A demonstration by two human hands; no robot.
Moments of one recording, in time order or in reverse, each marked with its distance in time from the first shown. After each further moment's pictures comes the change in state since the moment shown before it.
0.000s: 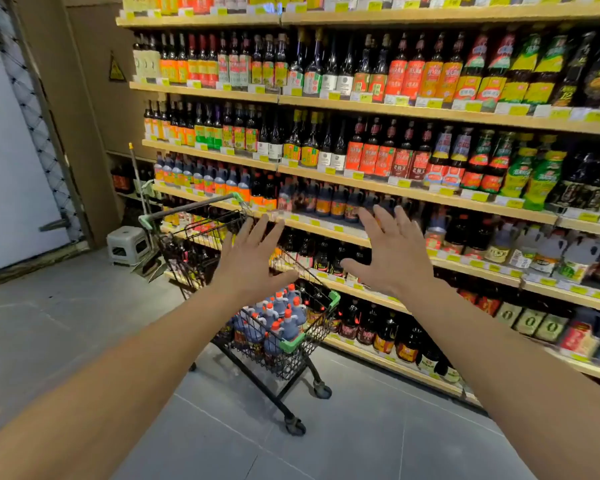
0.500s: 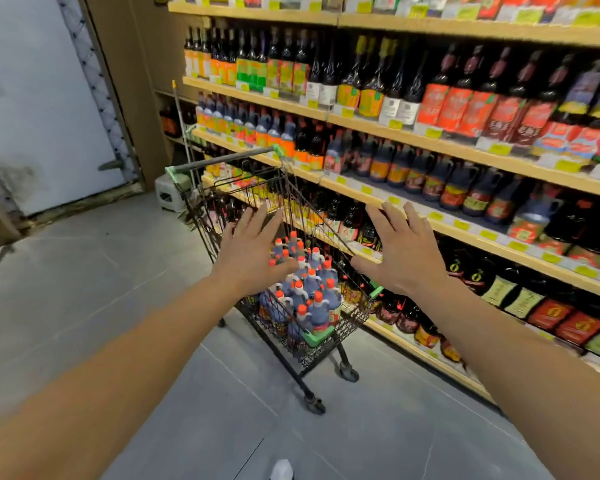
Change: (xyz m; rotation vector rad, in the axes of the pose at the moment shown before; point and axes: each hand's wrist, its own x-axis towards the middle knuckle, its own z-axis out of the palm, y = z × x) left_hand 0.093 -0.083 0.115 0.060 -0.070 -0.227; right_hand 0.139 0.009 0.157 0.056 -0.130 -0.207
